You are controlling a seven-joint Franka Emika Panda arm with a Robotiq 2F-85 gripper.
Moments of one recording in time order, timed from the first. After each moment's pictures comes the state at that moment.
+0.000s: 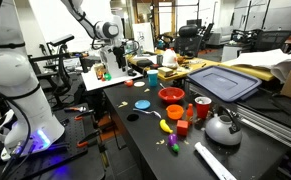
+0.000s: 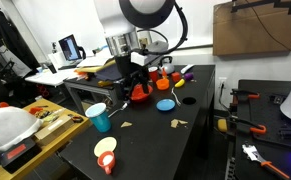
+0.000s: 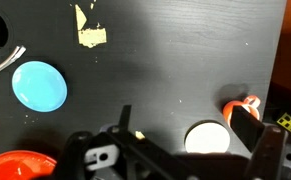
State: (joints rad) arm 0.24 0.15 0.23 -2.21 -0.03 2.38 0.51
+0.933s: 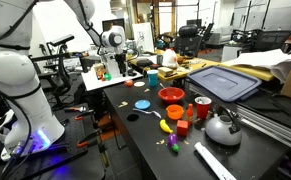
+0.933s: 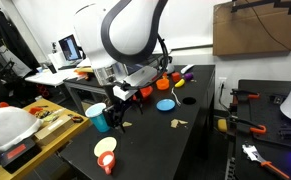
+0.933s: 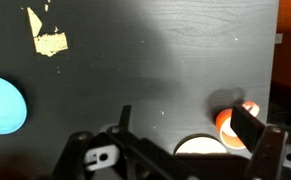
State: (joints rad) arm 0.36 0.38 0.18 -2.03 -0.07 2.38 0.66
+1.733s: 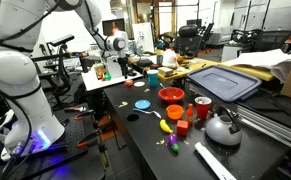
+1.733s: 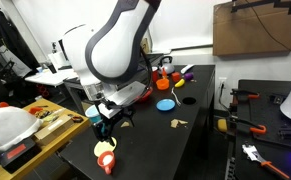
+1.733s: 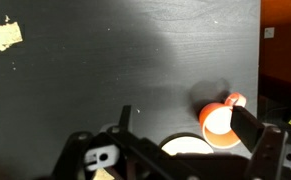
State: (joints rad) arm 0.40 0.54 0.16 -1.87 -0.04 2.38 0.69
